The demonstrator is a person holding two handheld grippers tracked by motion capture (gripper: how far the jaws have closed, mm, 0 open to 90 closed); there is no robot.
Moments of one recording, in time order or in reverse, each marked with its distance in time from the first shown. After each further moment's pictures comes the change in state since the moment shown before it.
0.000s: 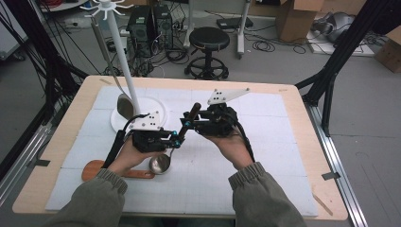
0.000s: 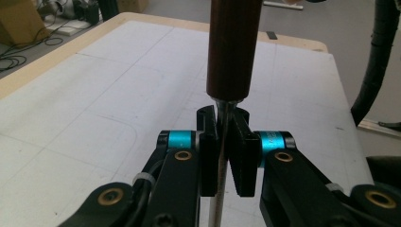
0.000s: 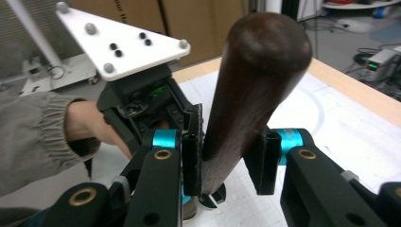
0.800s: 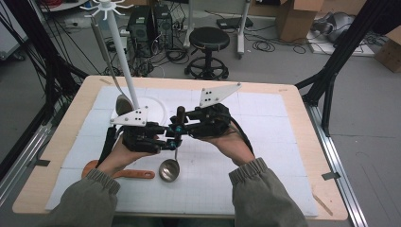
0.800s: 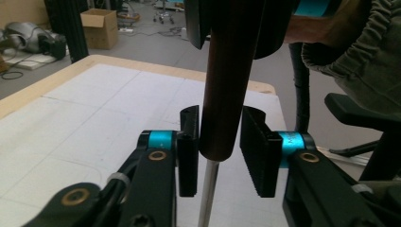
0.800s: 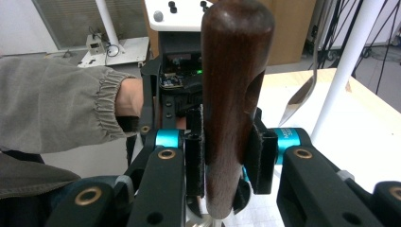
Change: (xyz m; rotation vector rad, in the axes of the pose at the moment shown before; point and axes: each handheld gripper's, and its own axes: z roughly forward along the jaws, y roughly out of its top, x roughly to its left) left arm -0.009 0.020 -0.027 -0.152 -0.130 -0.019; right arm 0.015 0.022 0.006 0.002 0.214 -0.174
